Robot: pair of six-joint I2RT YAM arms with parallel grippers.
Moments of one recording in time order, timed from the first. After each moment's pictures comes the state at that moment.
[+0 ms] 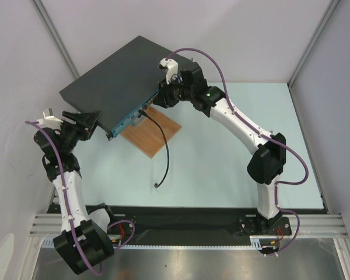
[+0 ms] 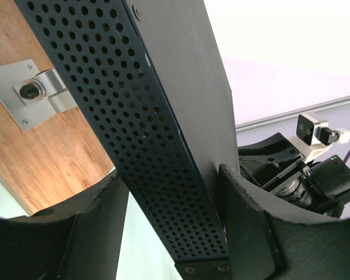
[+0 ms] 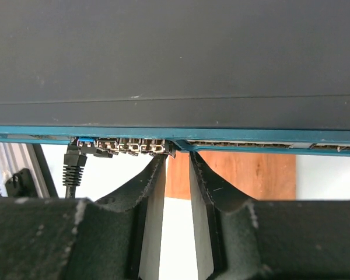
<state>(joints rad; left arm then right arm) 0.51 0.90 0.71 0.13 0.79 -1.08 0.69 1.98 2.01 -0.37 -0.41 0.12</state>
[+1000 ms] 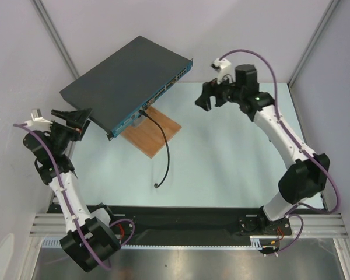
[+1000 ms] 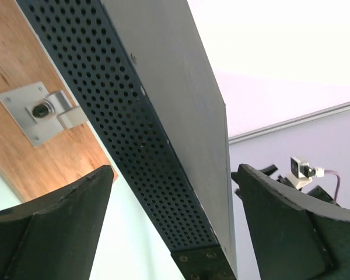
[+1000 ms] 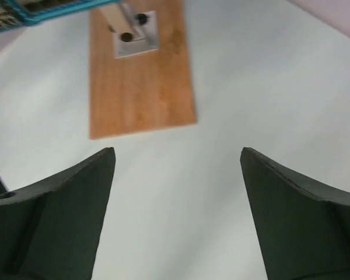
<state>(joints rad) 0.62 0.90 0.73 0.15 0.87 -1.10 0.39 1.63 1.59 -0.38 -0.49 -0.02</state>
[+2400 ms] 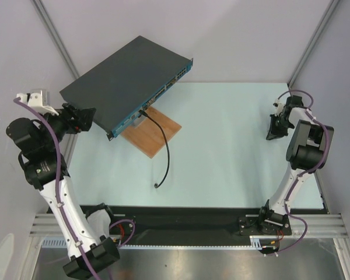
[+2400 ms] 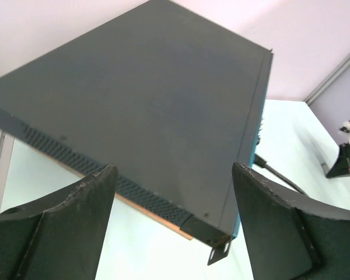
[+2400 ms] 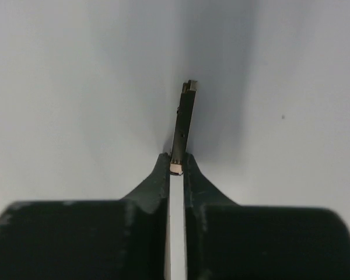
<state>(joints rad) 0.55 0.82 1.16 -0.39 0.81 -0.24 -0.30 2.03 1.46 -0.65 -0.21 -0.17</state>
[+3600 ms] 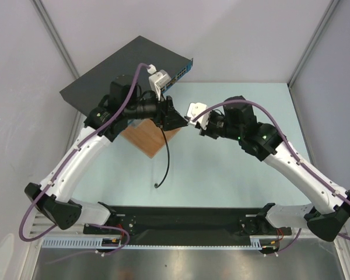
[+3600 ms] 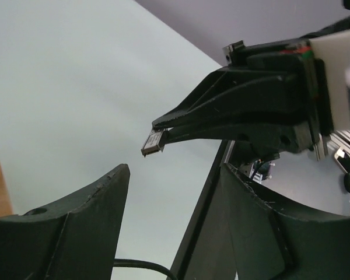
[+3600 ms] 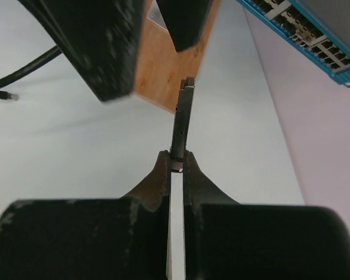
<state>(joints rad) -0.55 1.34 1.56 -0.55 0.68 -0.21 0.73 1.23 1.39 -0.55 -0.23 -0.63</state>
